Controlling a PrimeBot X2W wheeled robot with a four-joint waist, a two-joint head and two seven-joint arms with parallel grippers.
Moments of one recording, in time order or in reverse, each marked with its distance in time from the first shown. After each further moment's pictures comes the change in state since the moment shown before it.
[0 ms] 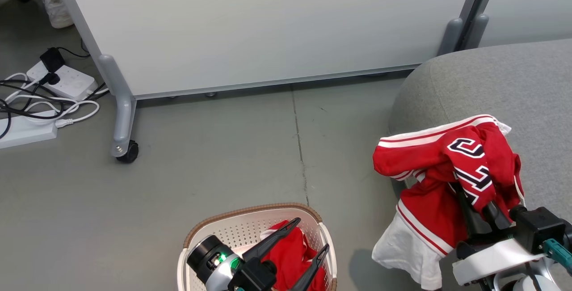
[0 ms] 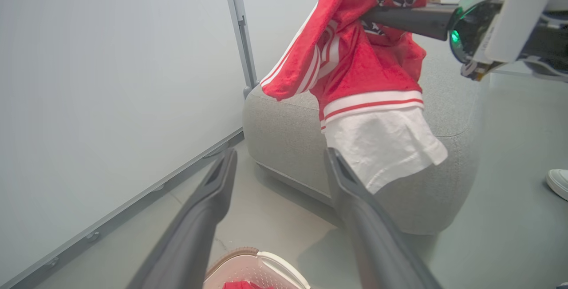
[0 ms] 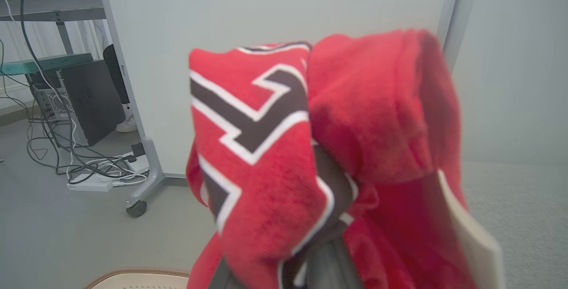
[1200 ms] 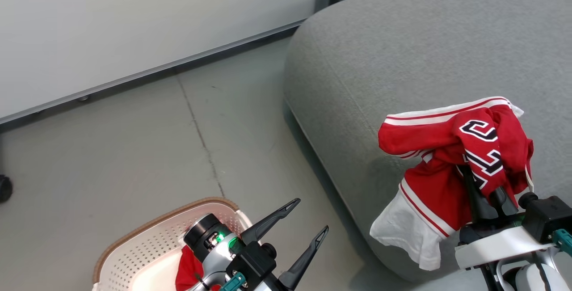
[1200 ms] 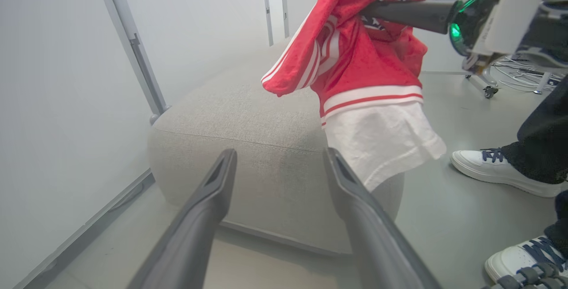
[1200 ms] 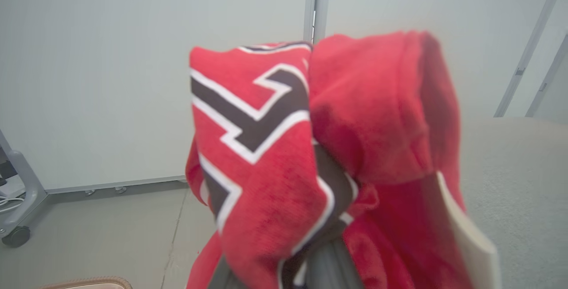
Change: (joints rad) left arm -0.071 0.027 -0.011 -0.016 0.012 0.000 0.000; right arm -0.031 0.039 -0.054 -0.033 -0.018 0.000 0.000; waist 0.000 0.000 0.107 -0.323
